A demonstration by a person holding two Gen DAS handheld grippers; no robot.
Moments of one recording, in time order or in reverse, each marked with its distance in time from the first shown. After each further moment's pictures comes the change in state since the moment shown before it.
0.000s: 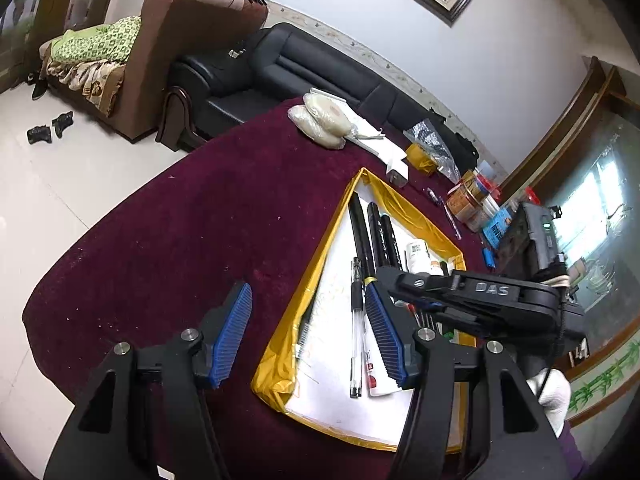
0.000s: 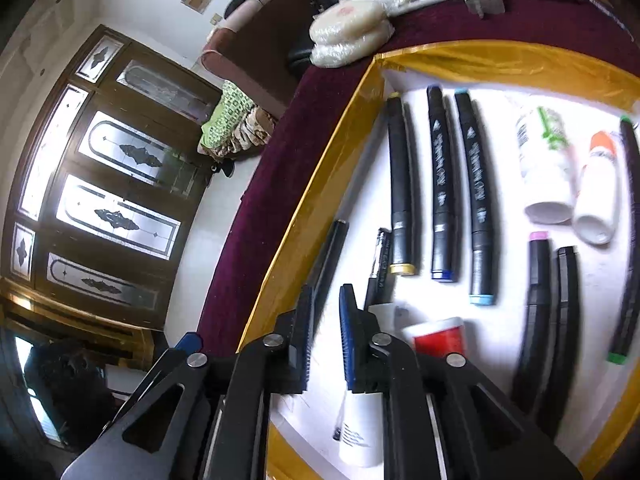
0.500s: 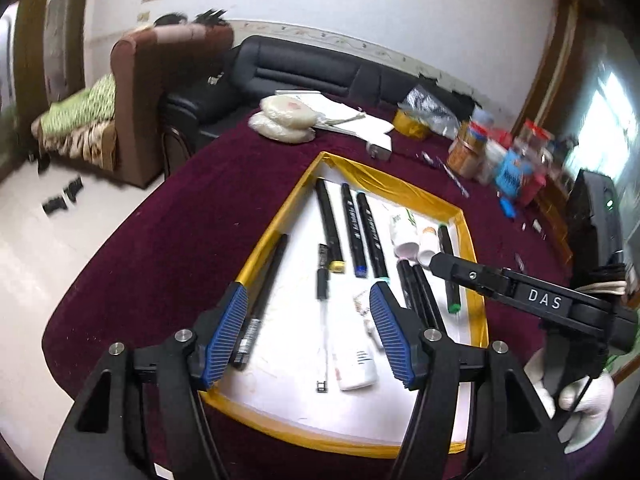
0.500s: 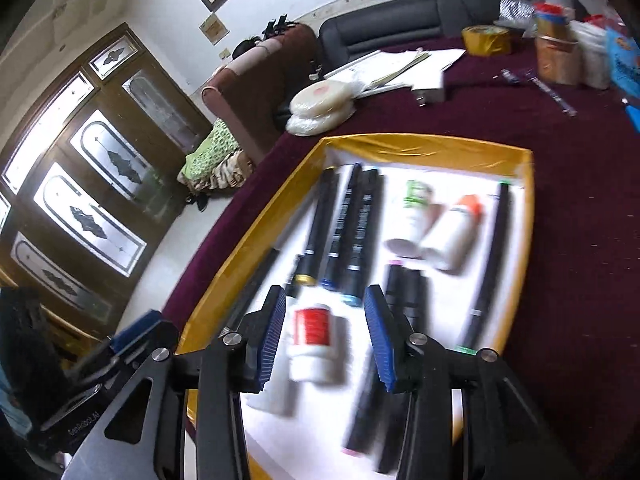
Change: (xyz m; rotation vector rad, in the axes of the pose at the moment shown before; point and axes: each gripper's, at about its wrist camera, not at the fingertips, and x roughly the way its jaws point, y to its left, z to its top) left arm 0.010 -0.092 -0.022 0.273 -0.004 0.162; right arm -0.079 -0.021 -0.023 -0.149 -0.219 -0.156
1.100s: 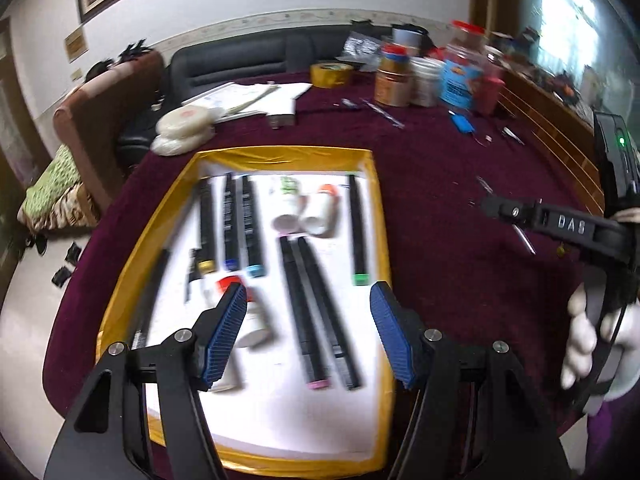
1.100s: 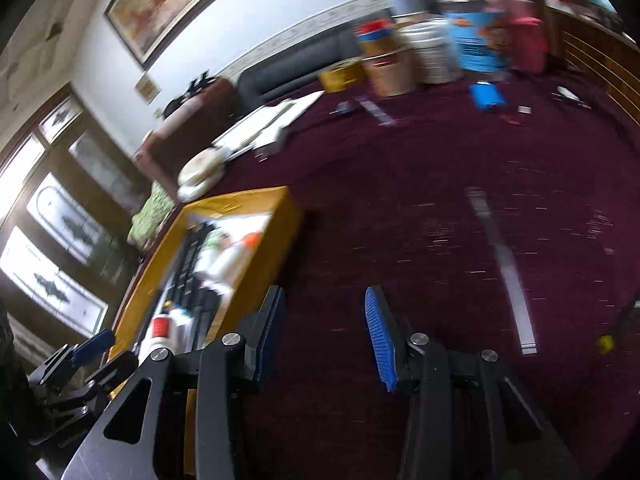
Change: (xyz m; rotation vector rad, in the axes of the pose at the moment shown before) left arm 0.018 -0.150 -0.013 0.319 0.092 0.034; right arm -0.106 -0.154 -0.016 0.184 -0.160 -0.172
